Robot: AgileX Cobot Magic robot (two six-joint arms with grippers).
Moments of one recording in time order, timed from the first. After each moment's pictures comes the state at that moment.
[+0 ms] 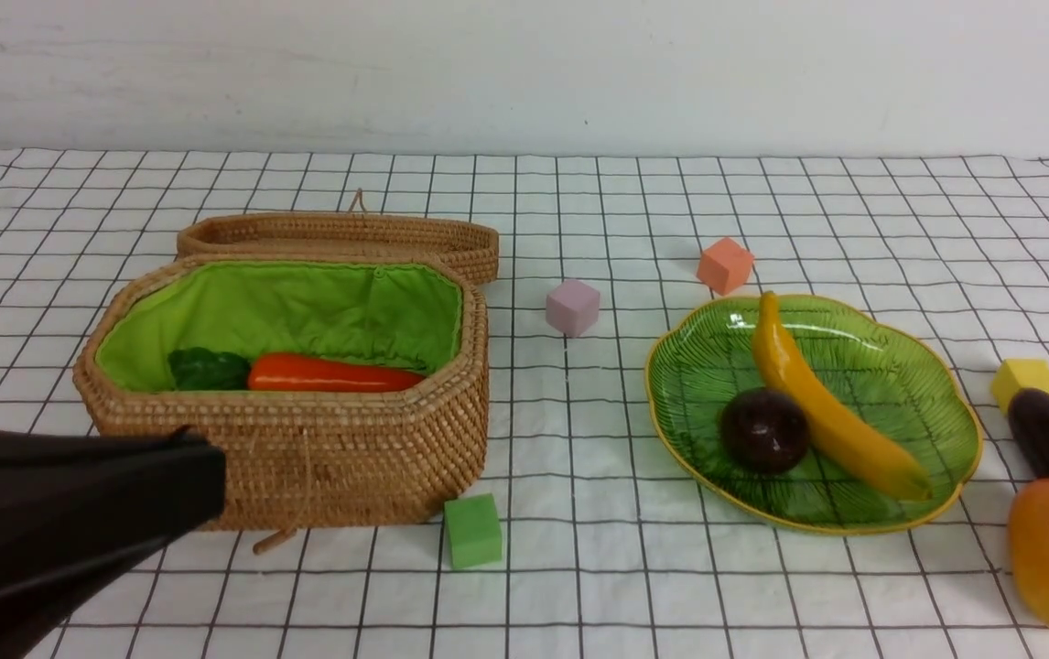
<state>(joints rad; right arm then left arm) -0.04 1.34 -0.83 -0.04 0.87 0.43 -0.81 0.57 -0.76 -0.07 0.50 -0.09</state>
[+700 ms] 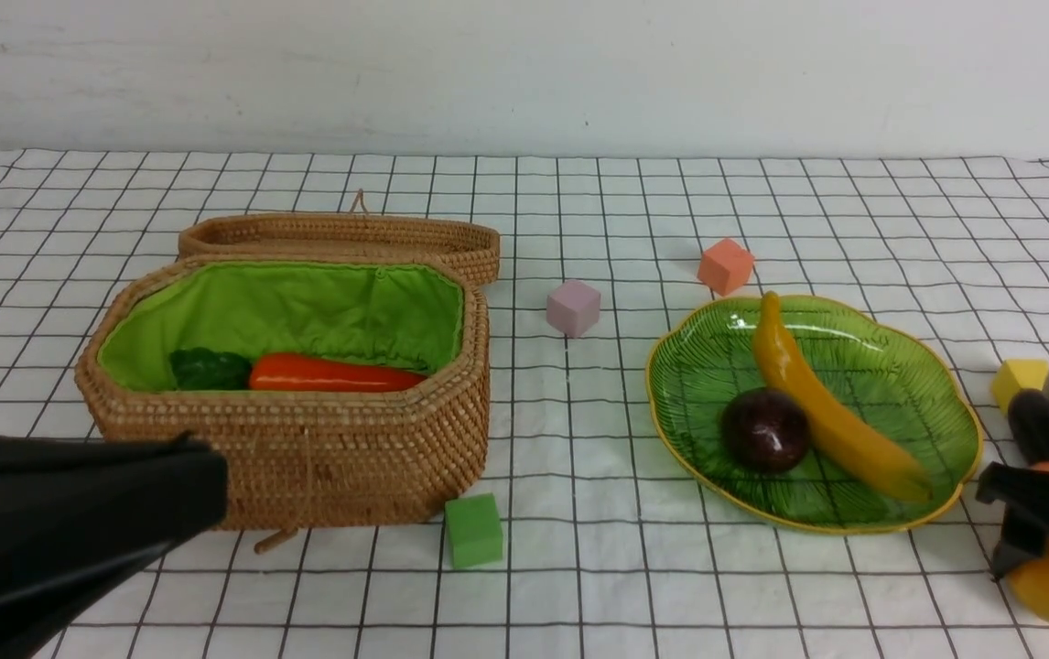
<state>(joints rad) -0.08 1.67 -0.87 0.07 0.61 0.35 -0.81 0.57 -0.76 -0.09 0.51 -0.08</state>
